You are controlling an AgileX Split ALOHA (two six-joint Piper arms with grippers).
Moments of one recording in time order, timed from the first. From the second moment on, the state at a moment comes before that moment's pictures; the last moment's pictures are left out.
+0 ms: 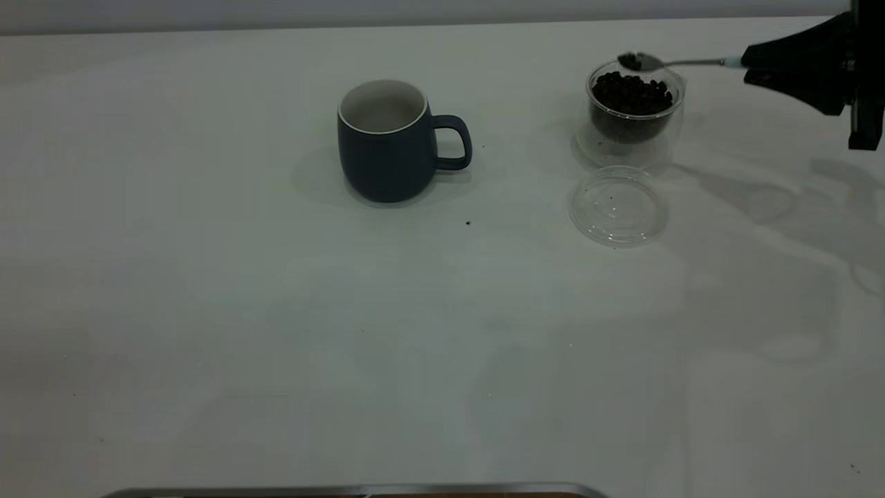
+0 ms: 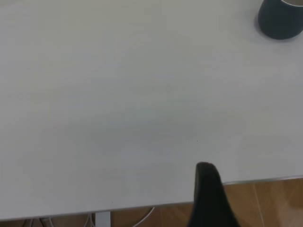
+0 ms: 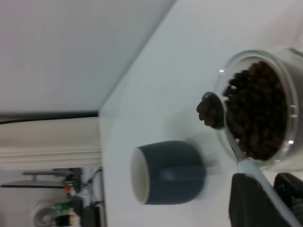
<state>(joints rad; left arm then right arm) -0.02 -0.02 -0.49 -0.06 1.14 0.06 -0.30 2.35 -1.02 1.79 1.10 -1.39</state>
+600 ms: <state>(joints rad) -0.02 -0.02 -0.49 -0.06 1.14 0.06 -0.13 2.35 -1.06 1.79 1.13 -1.36</state>
